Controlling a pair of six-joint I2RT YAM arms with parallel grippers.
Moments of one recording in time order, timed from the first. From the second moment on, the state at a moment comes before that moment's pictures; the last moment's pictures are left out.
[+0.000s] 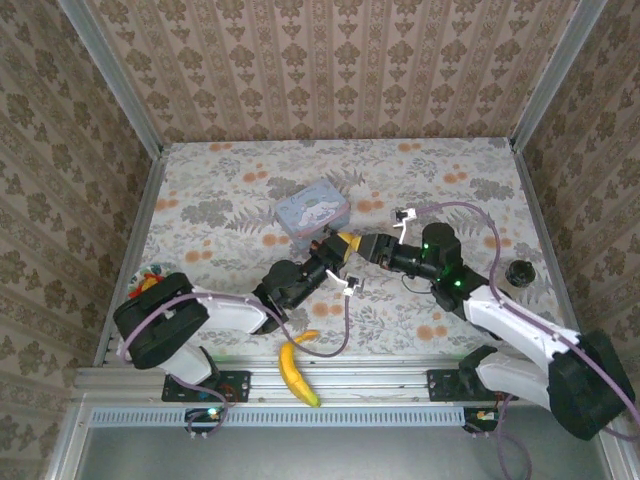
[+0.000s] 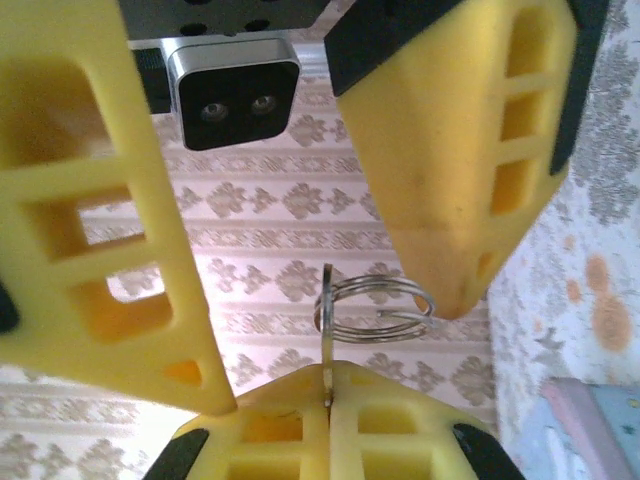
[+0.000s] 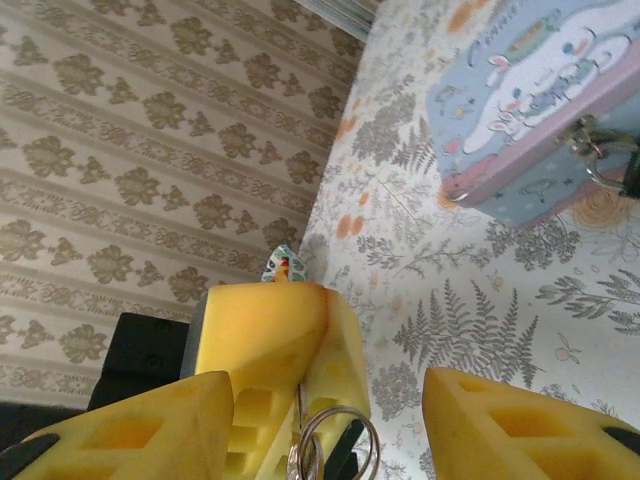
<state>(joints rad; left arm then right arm) -1.04 1.53 0.50 1.16 -0.15 1.61 0.48 1.05 0.53 0.30 -0.50 0.93</state>
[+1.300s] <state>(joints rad) -1.04 1.47 0.51 1.16 -0.12 1.72 0.51 0.89 0.47 0.30 -0.50 0.89</state>
